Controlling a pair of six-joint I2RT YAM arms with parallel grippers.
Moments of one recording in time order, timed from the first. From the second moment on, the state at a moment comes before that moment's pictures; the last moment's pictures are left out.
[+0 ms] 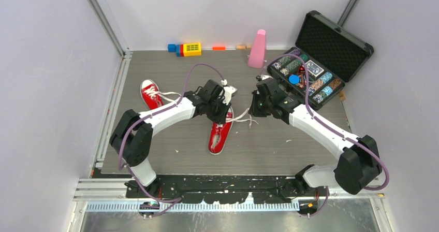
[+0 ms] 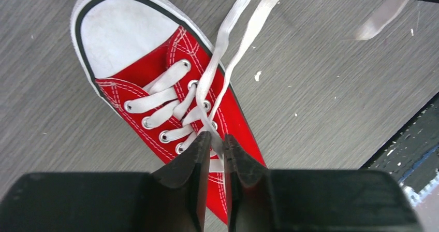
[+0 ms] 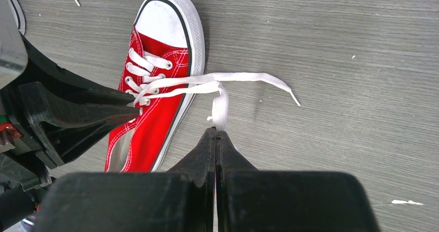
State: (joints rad) left arm -0.72 1.69 1.20 -0.46 0.23 -0.08; right arm 0.57 1.33 1.01 -0.52 0.04 0.54
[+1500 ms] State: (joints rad) left arm -0.72 1.51 1.04 -0.37 0.22 0.01; right arm 0.53 1.67 1.14 -0.12 -0.24 0.91
